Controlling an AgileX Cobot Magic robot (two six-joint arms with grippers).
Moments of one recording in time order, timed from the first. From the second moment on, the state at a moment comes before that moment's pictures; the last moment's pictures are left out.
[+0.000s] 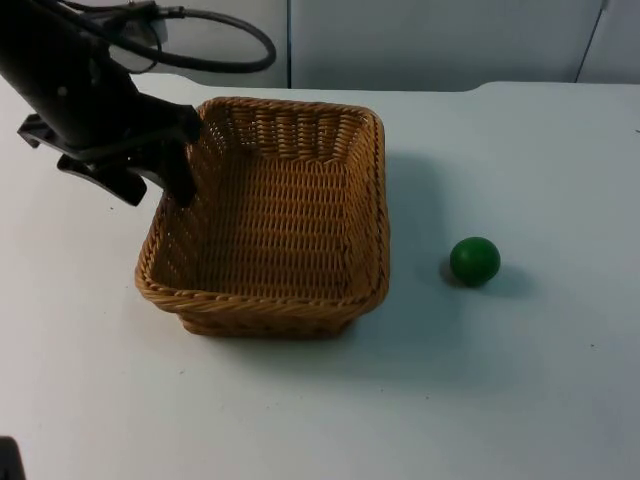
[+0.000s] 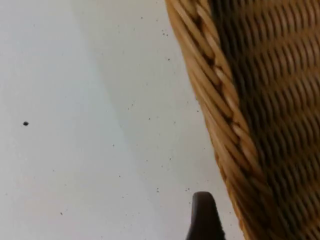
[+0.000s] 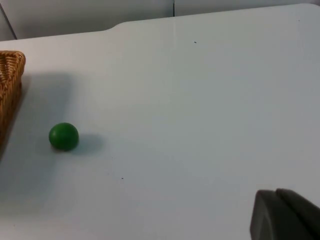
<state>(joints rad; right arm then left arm) -0.09 0.00 -0.52 -0.01 1.08 0.03 -0.18 2.06 -1.37 -0.52 0.77 0.52</state>
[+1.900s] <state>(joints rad) -0.09 0.00 -0.52 -0.01 1.08 0.03 -0.09 2.08 -1.40 -0.67 0.86 0.34</state>
